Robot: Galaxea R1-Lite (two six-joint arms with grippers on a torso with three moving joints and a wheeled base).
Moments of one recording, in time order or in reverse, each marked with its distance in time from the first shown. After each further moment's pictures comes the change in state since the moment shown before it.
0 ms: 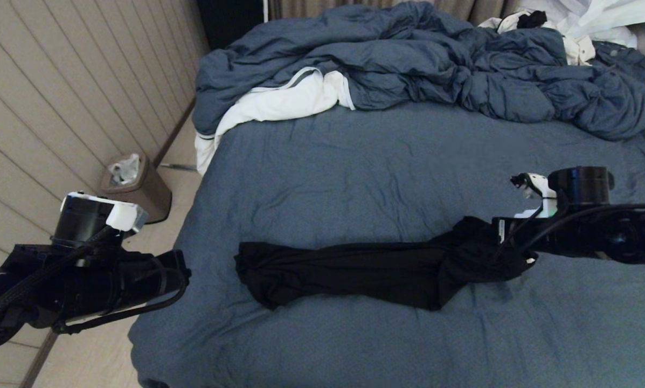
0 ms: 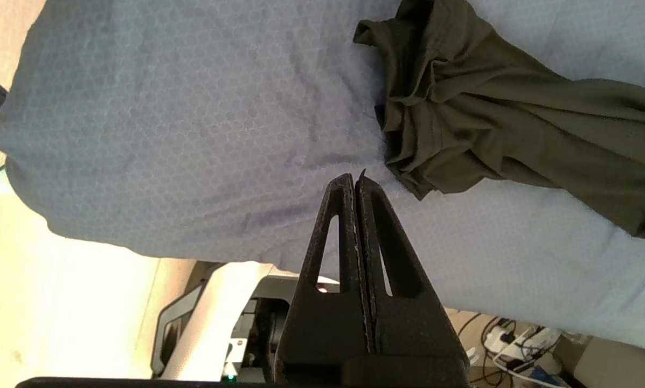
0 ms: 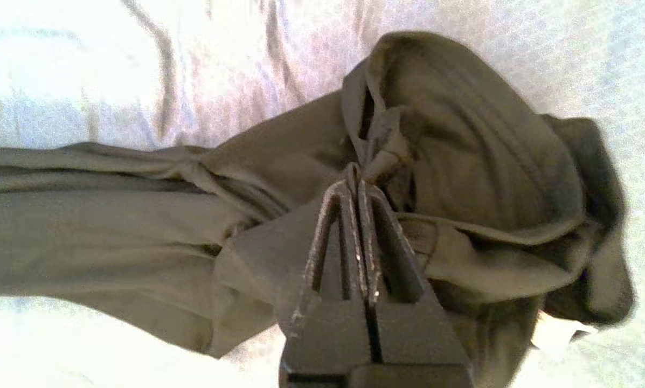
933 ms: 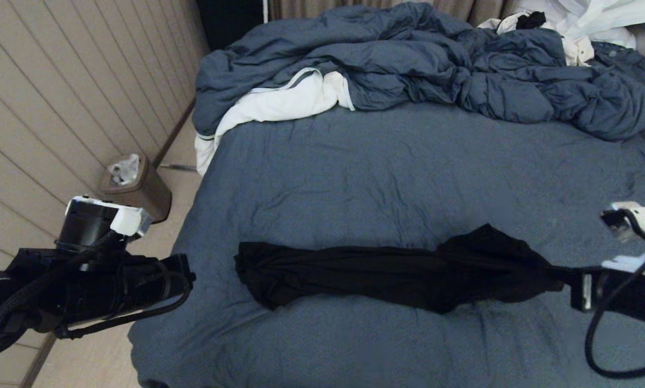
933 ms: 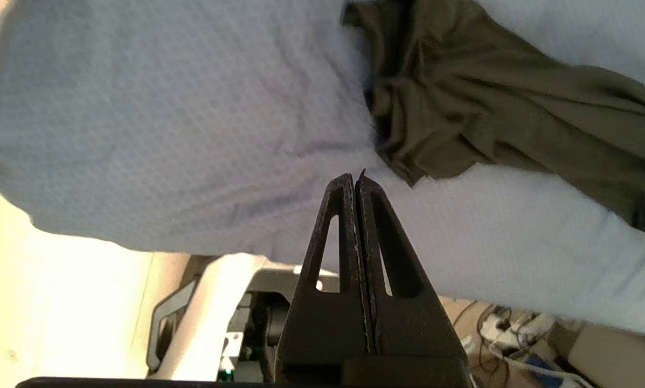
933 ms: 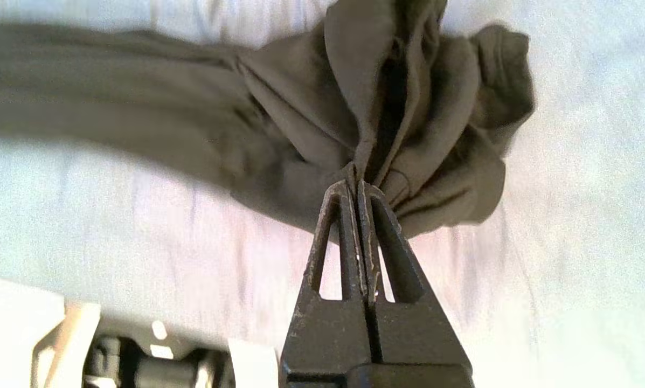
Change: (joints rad) left arm -0.021 0.002 0.014 -0.012 -0.013 -0.008; right arm -0.066 -0.548 0.477 0.011 0.023 -0.126
